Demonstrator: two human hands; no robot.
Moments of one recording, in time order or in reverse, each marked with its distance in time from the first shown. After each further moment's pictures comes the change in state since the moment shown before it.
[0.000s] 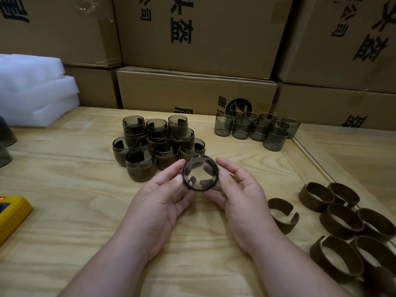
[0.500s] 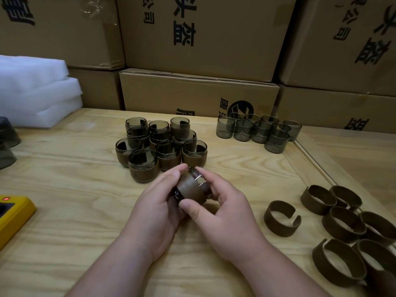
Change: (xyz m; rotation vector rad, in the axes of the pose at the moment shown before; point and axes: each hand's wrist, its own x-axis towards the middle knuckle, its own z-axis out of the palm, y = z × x) left_hand -0.006 0.003 0.005 -0.056 0.079 -0.020; right_hand -0.018 0.003 0.016 -0.521 -0.218 -0.308
